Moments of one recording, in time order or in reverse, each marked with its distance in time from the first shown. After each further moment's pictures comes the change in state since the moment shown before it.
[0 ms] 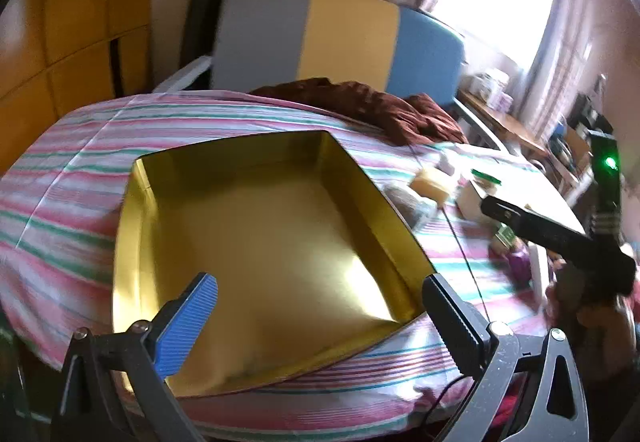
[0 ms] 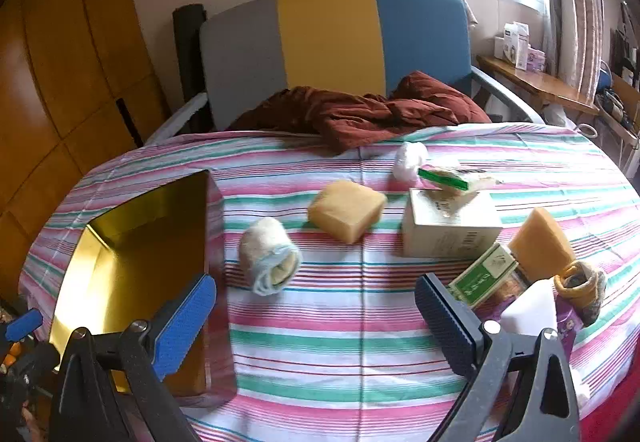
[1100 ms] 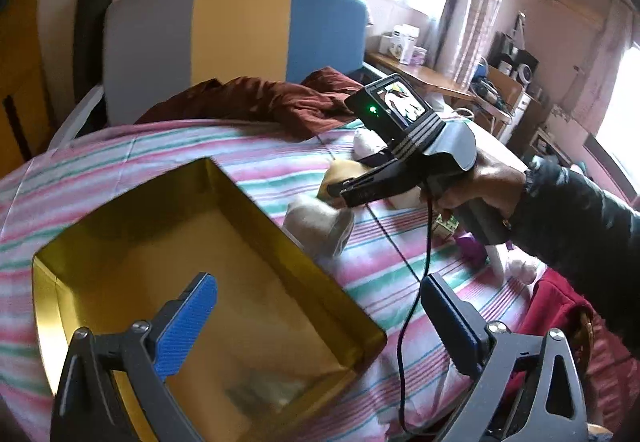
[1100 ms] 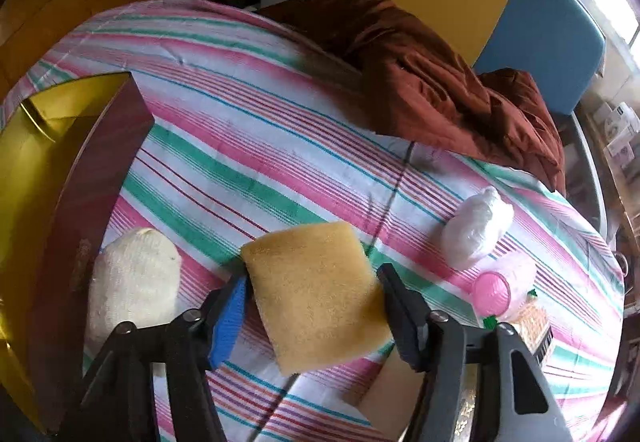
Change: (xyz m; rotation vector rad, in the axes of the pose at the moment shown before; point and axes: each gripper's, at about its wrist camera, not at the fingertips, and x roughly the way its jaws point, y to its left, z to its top) left arm 0.055 -0.058 0.053 0.260 0.074 -0.240; right arm 0.168 -0.006 0.068 -0.482 0.356 0.024
